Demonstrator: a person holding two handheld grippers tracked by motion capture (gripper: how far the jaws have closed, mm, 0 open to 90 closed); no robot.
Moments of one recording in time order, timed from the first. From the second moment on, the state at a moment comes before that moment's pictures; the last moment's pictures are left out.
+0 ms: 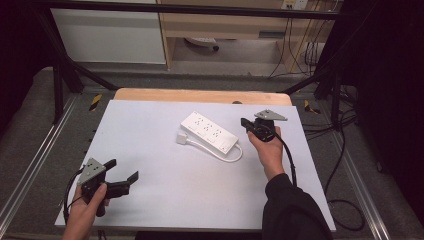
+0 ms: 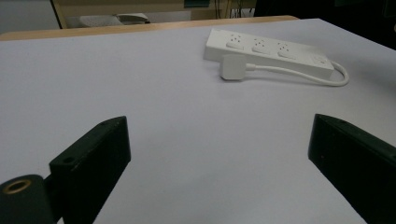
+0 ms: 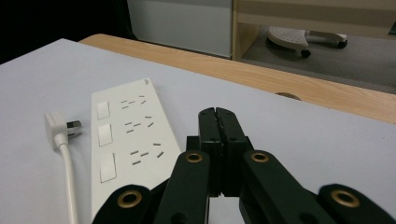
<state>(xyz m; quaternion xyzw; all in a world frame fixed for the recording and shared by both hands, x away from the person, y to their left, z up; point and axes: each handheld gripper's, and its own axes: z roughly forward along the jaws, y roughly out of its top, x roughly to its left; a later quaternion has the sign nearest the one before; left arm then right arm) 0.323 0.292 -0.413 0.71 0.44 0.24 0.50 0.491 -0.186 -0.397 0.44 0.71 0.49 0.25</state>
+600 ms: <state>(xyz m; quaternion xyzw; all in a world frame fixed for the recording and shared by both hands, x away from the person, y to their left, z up) 0.323 0.292 -0.413 0.71 0.44 0.24 0.50 0.500 -0.177 -0.408 0.44 0.73 0.47 0.24</state>
